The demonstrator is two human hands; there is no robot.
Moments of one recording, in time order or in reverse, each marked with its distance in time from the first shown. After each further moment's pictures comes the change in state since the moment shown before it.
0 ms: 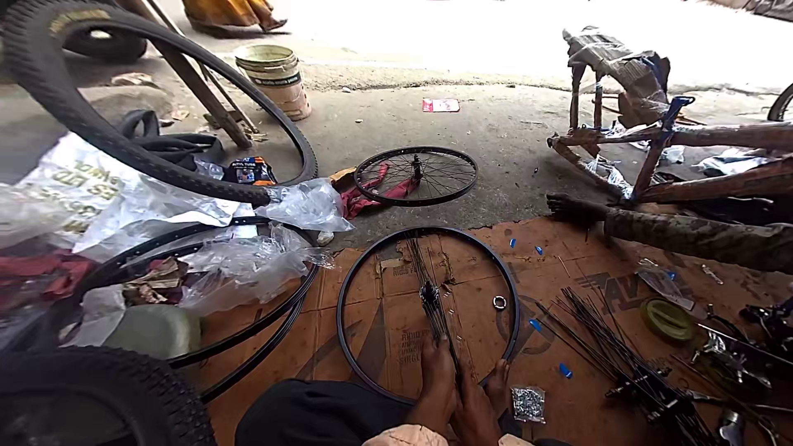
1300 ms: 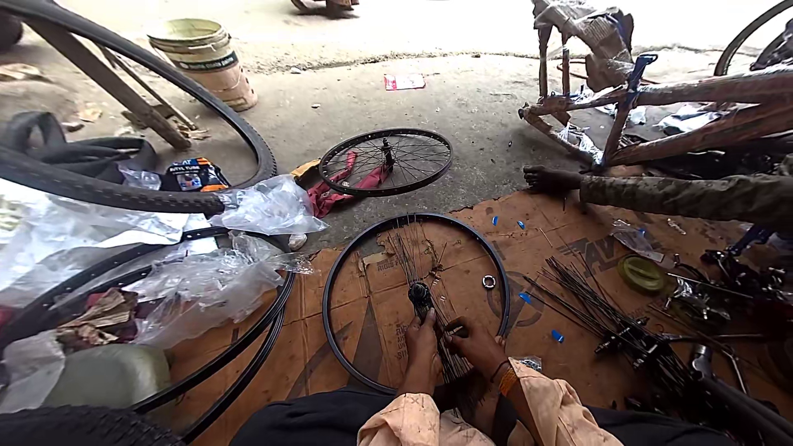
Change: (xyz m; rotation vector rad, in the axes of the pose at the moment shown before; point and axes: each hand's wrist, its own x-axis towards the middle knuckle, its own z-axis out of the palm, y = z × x) left_hand 0.124 -0.047 -0.017 -0.127 -0.069 0.045; right_hand 0.065 -0.011 -0.047 0.476 -0.123 0.088
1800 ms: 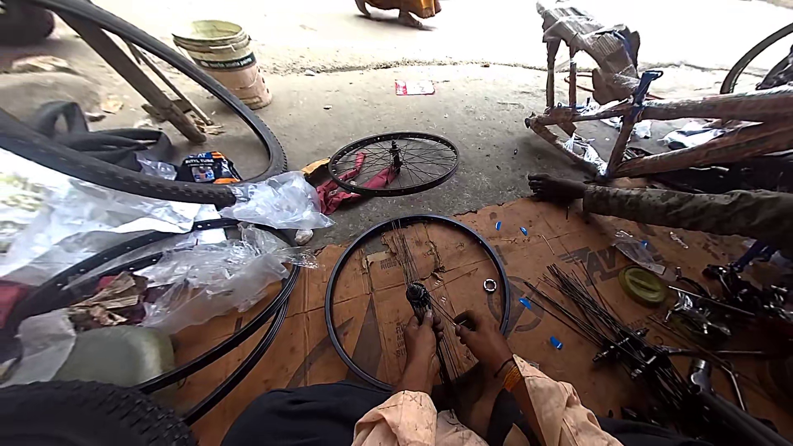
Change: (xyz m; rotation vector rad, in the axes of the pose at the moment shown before) left_hand -0.007 0.006 0.000 -0.017 0.018 -0.044; right_hand 0.003 -0.006 -0.020 -0.242 0.128 -0.067
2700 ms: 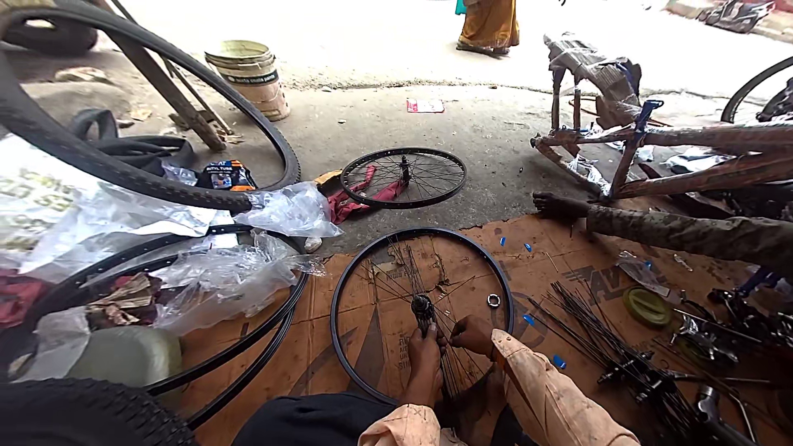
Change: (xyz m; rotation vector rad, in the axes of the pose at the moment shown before) left_hand 0.004 -0.003 -0.001 0.039 -0.009 0.028; right_hand 0.048 -0.036 -0.017 -0.477 -0.380 0.060
